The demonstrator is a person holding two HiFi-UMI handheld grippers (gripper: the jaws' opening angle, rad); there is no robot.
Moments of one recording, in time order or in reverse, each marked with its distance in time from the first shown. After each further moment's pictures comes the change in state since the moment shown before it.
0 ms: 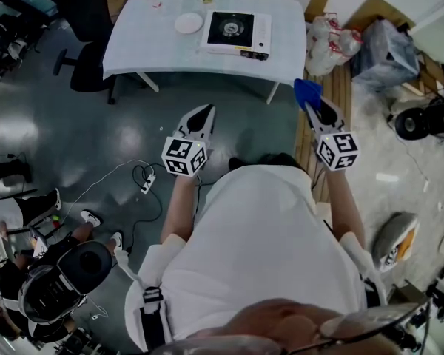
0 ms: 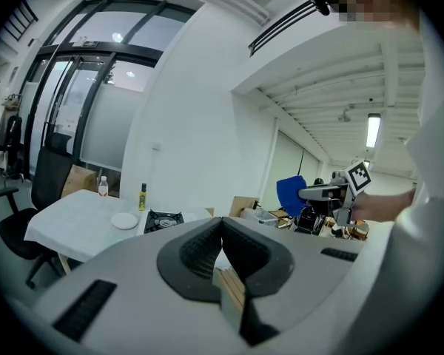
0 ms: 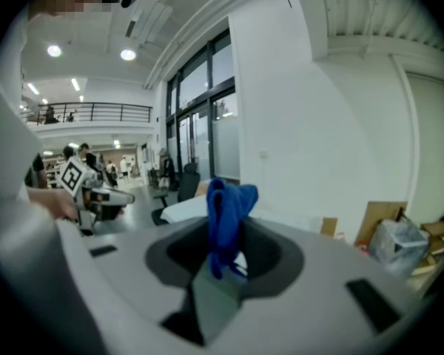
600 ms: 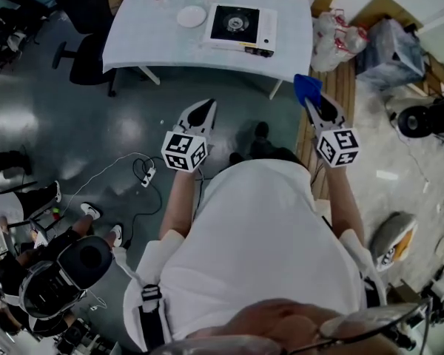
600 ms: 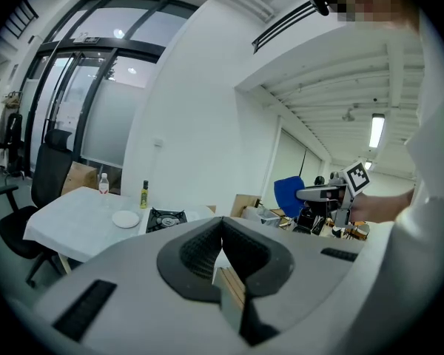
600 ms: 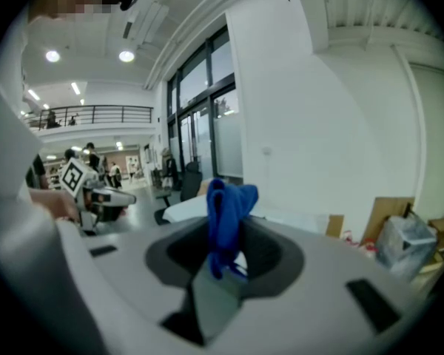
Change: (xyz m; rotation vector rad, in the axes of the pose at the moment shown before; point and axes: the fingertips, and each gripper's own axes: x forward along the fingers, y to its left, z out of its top) left arm 0.018 0.018 -0.001 -0.010 0.022 0.006; right arm 0.033 -0.005 -0.003 0.024 0.009 0.031
